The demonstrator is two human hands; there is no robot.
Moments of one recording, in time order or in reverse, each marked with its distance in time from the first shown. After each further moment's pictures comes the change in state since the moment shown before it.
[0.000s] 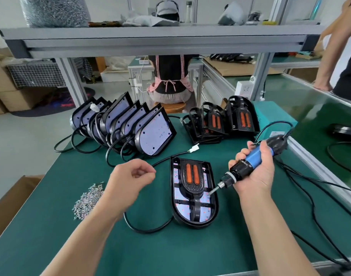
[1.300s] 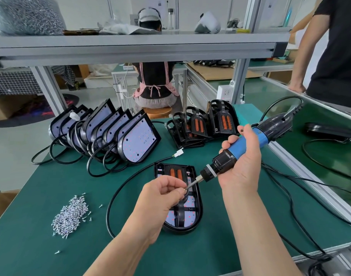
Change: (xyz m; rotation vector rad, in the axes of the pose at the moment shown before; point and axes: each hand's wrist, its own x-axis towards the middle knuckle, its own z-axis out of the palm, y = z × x) left_hand -0.027 0.029 0.082 -0.454 -0.249 -0.147; right_hand -0.045 -0.024 0.053 -0.085 -0.017 -0.232
